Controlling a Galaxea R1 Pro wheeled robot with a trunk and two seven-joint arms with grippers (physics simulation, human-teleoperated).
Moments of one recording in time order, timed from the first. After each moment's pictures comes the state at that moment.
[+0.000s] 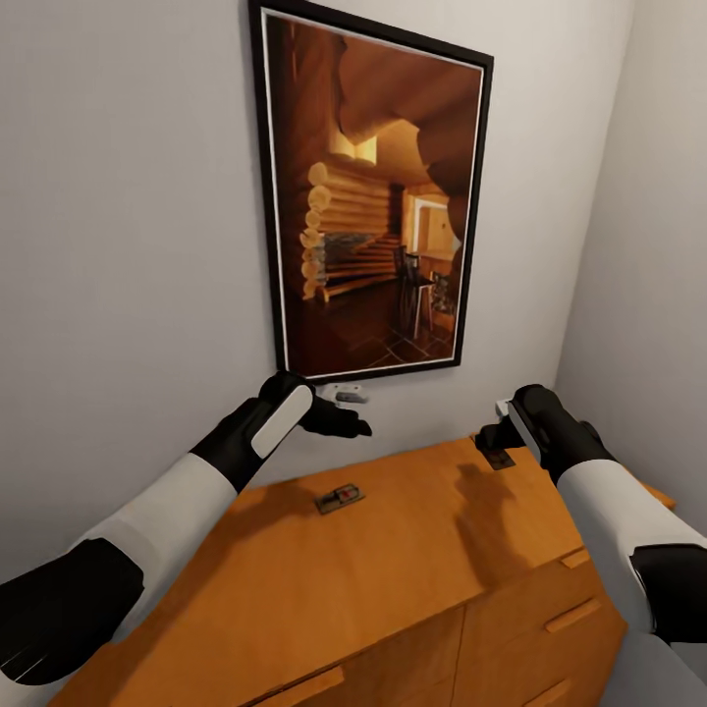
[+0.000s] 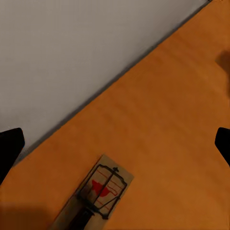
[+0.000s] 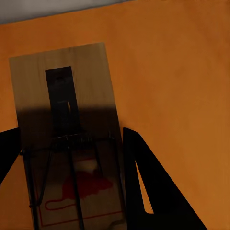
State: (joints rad) left arm -1.12 -0.07 -0.60 -0.86 0.81 1.03 0.19; right arm -1.10 -0.16 0.13 -0.63 0.06 1.04 0.12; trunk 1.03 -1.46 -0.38
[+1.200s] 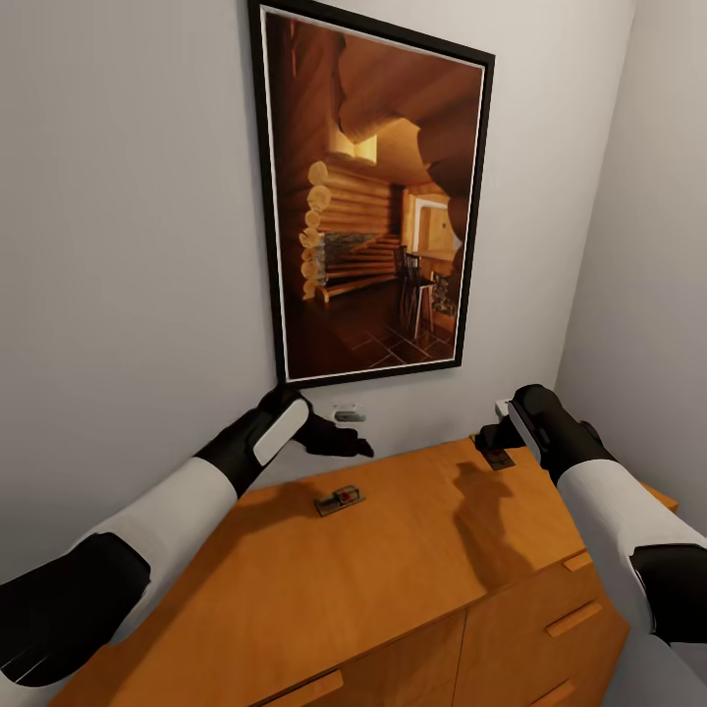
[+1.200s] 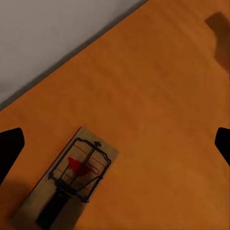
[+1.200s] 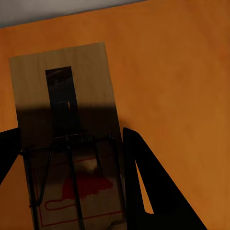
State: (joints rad) left arm -1.12 -0.07 -0.61 -0.71 0.82 1.03 0.02; right arm -1.10 -0.16 0.13 -0.63 0.06 1.04 0.12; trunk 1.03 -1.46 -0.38
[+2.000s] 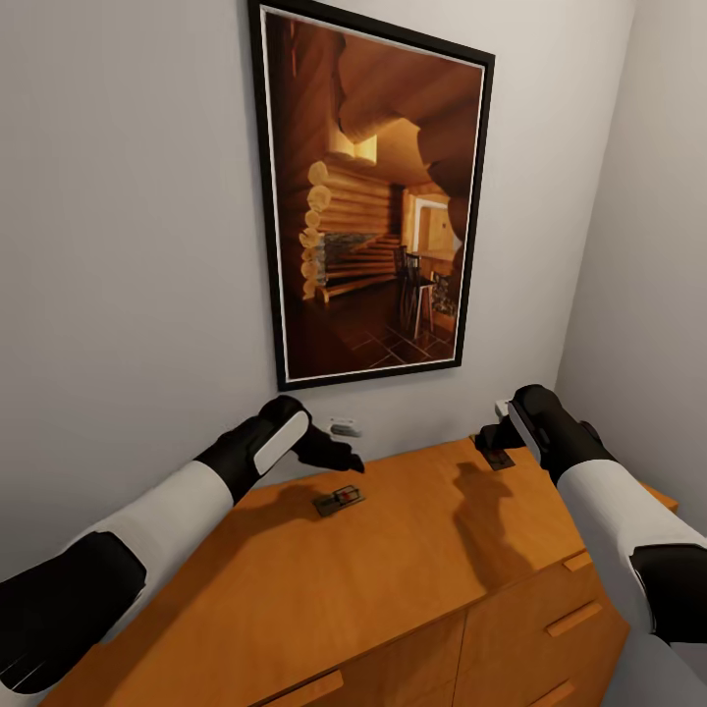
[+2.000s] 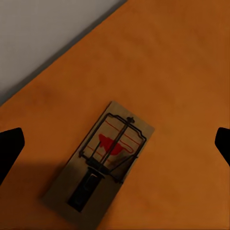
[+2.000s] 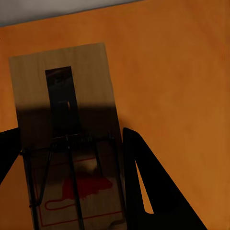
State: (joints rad) left arm -1.12 -0.05 -0.72 -0.68 0.81 1.03 0.02; right arm -1.10 -0.16 0.13 -0.63 0.06 1.04 0.12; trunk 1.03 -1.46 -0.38
